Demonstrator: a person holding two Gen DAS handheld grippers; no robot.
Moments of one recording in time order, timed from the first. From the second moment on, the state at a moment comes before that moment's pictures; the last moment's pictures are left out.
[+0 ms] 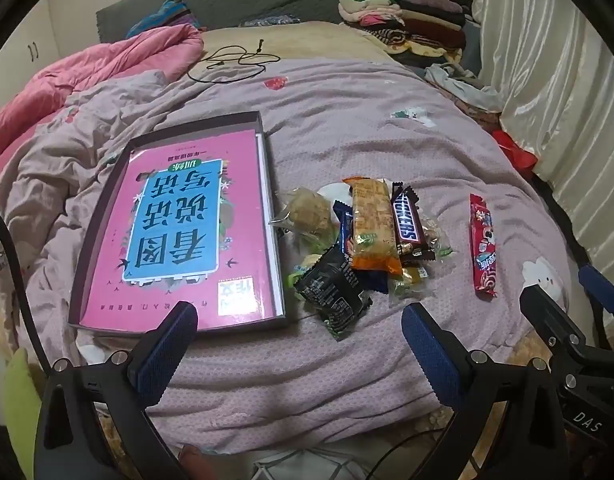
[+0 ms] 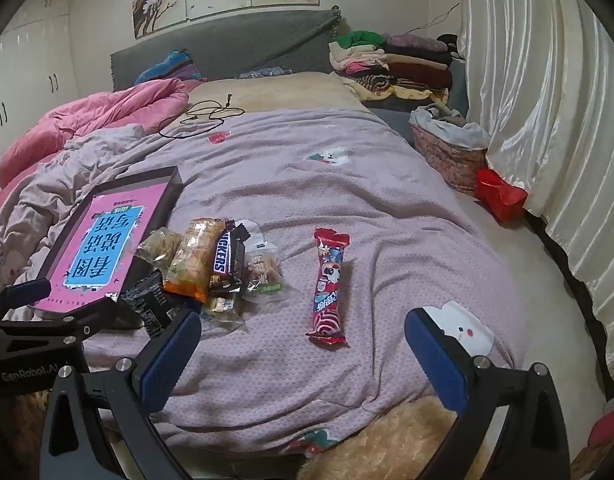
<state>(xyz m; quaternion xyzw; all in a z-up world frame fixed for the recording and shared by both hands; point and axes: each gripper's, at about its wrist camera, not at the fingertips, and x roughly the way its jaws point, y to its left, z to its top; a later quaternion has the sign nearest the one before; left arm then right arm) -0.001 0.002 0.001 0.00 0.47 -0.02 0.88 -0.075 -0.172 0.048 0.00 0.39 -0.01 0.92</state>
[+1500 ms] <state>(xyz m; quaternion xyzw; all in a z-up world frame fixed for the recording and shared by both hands) 0.004 -0.001 0.001 0.00 0.46 -0.04 0.88 -0.072 -0.182 0.035 0.01 0.40 -0.02 0.91</state>
